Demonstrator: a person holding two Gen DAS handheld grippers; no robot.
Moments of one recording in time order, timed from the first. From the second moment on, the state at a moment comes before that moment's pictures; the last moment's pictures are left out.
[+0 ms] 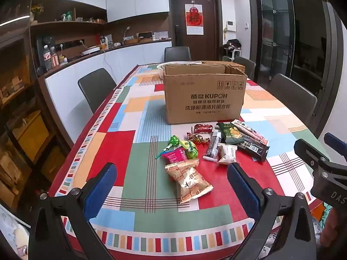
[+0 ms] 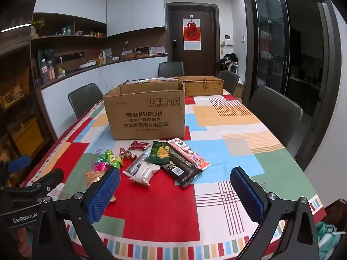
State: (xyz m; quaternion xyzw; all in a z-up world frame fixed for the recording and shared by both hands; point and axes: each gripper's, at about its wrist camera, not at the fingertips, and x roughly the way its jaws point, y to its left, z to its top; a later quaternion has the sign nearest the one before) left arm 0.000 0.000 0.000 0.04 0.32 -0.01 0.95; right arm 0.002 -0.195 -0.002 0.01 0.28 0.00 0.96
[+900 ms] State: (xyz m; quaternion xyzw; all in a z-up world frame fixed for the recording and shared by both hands) left arm -0.003 0.002 0.006 0.03 0.31 -0.01 0.95; right arm 0.005 -0.193 0.000 0.01 0.28 0.00 0.96
